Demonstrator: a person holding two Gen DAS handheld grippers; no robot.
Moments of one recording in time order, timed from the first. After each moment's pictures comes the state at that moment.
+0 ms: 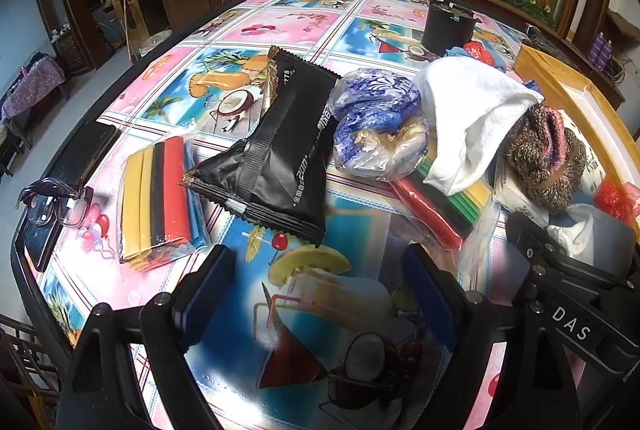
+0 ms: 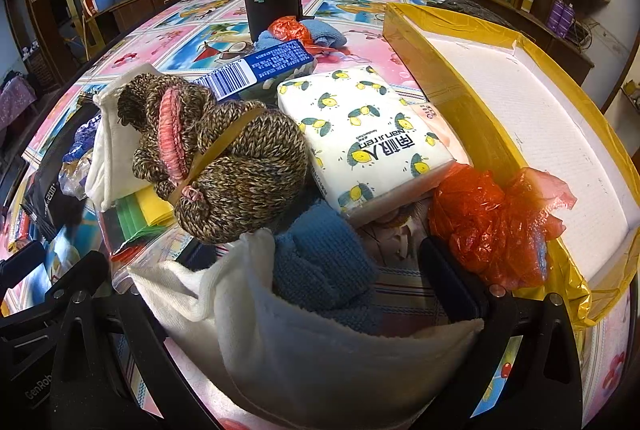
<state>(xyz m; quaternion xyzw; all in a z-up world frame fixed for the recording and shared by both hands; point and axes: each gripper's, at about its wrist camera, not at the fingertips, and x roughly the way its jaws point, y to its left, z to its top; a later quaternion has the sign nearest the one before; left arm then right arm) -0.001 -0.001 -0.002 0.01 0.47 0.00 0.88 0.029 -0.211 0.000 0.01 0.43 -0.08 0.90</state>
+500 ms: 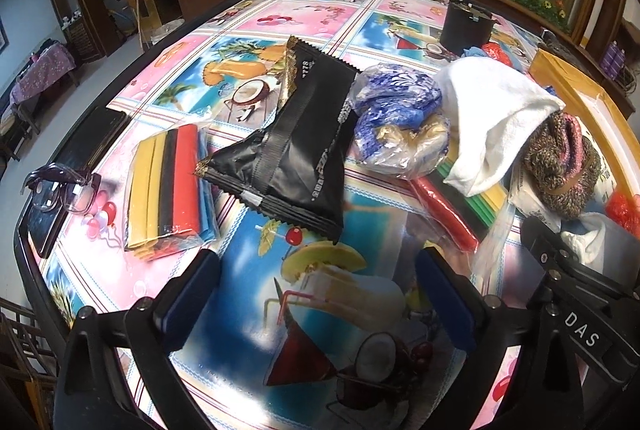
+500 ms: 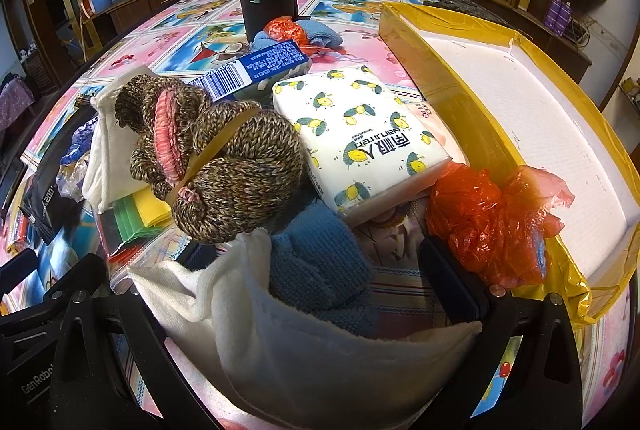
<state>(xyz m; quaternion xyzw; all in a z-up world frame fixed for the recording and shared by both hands) 0.003 0.005 -0.005 -0.01 0.49 0.02 0.87 0.026 -0.212 0.000 0.01 0.43 -0.08 0.90</state>
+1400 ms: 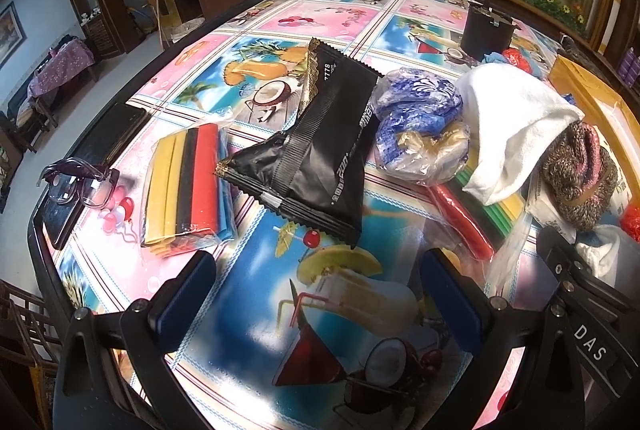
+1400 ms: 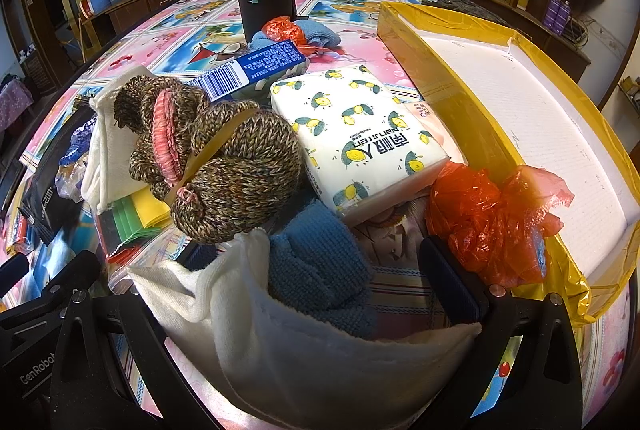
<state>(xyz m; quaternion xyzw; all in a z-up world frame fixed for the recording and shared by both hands) 0.004 0.004 -0.003 0.00 0.48 0.06 0.87 0.024 -0.212 0.000 0.01 0.43 -0.09 0.90</state>
